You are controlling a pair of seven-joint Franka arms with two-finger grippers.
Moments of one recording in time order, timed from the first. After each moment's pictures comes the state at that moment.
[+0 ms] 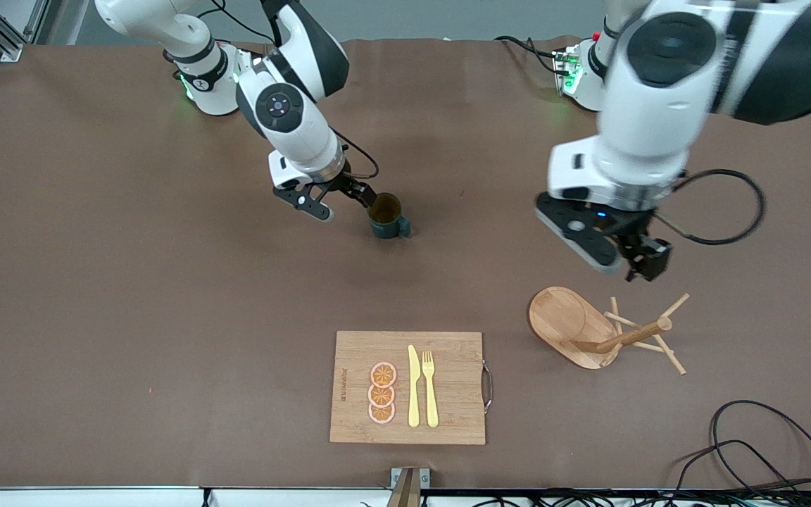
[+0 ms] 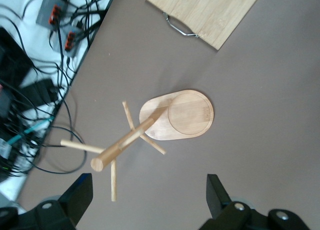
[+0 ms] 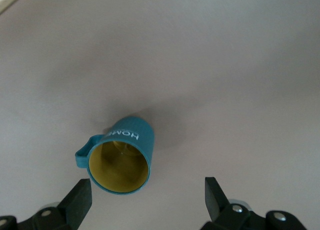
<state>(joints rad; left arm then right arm) -0.30 0.32 -0.15 -1.28 0.27 1.67 0.47 0.76 0.19 -0.04 -2.04 0.23 2.22 1.18</state>
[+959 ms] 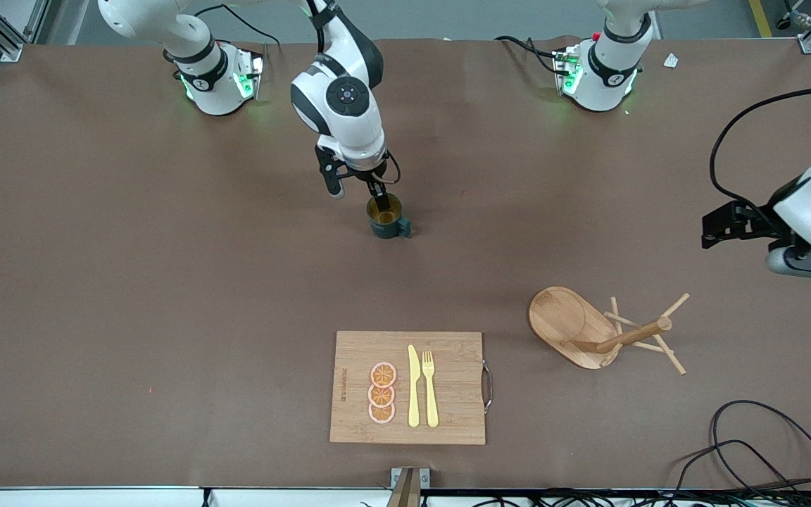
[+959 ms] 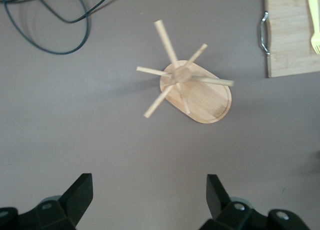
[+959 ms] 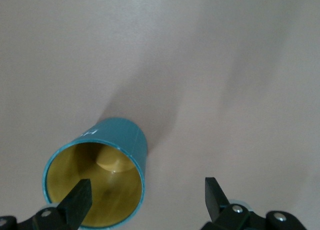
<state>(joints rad) 0.04 0.26 -0.15 -1.29 0.04 1.55 0.04 0.91 0.32 -0.04 -2.09 0.10 2.42 2.08</state>
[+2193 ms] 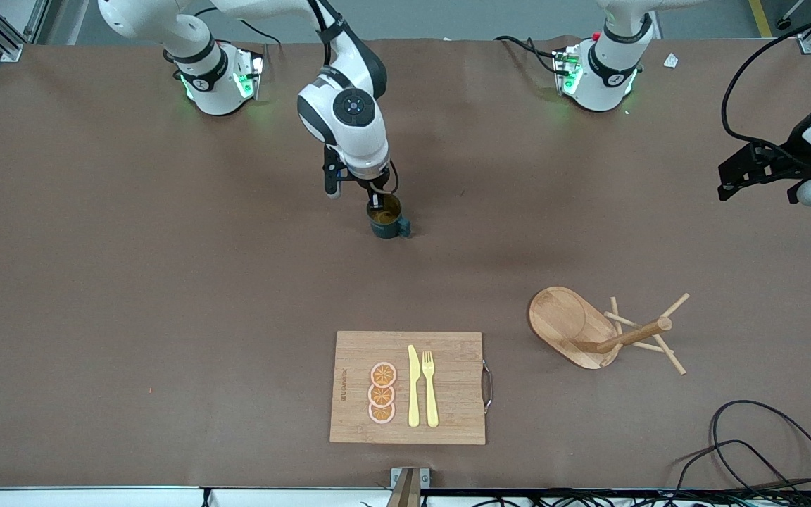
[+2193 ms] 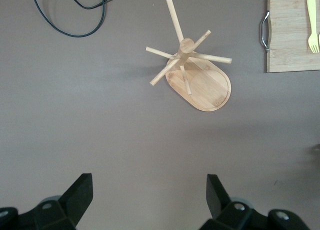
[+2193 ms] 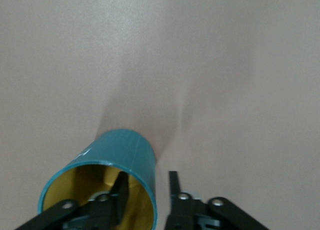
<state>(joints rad) 0.05 0.04 -0.16 -1.48 0.03 1.57 -0.02 0.92 0.37 -0.05 -2.07 0.10 2.46 2.29</state>
